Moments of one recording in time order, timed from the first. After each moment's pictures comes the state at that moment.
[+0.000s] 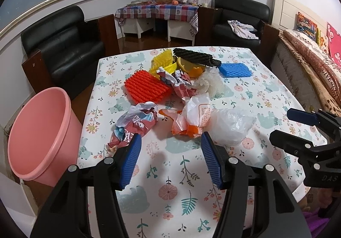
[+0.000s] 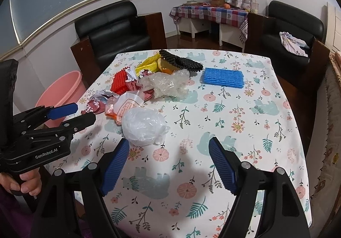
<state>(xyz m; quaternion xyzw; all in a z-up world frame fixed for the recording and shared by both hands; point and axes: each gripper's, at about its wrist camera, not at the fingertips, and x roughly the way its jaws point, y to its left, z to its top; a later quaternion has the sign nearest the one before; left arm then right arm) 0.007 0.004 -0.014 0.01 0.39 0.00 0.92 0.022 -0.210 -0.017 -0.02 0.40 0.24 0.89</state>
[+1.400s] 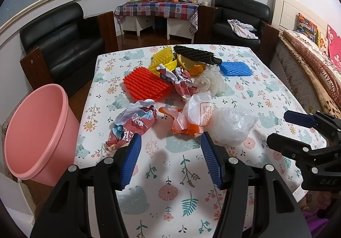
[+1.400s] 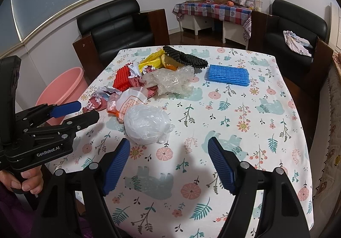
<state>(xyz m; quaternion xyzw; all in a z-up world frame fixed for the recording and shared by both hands) 0.009 0.006 -0.018 0.00 0.40 0.00 0.92 0.023 -0.206 -0.021 -0.02 0.40 0.25 0.88</state>
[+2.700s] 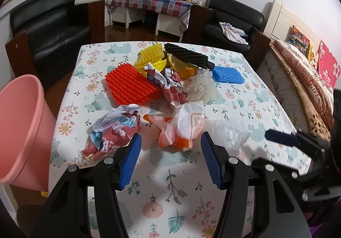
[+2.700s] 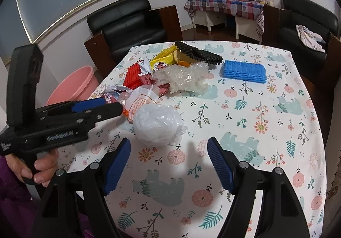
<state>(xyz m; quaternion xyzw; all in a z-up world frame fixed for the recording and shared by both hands) 0.042 0.018 -0.026 -0.08 0.42 -0.05 0.90 0.035 -0.201 -0.031 0.00 0.42 0.30 0.86</state>
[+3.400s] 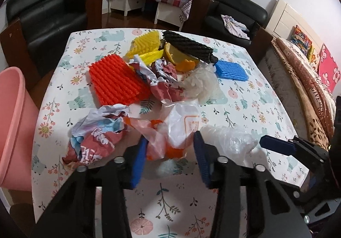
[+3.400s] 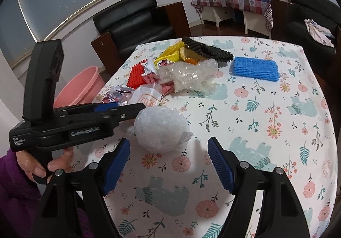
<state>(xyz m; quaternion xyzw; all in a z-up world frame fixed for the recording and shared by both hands) 0.068 0.017 -0.043 -0.10 0.45 -0.06 0.89 0.052 -0.197 -0.040 0.02 0.43 0.33 0.84</state>
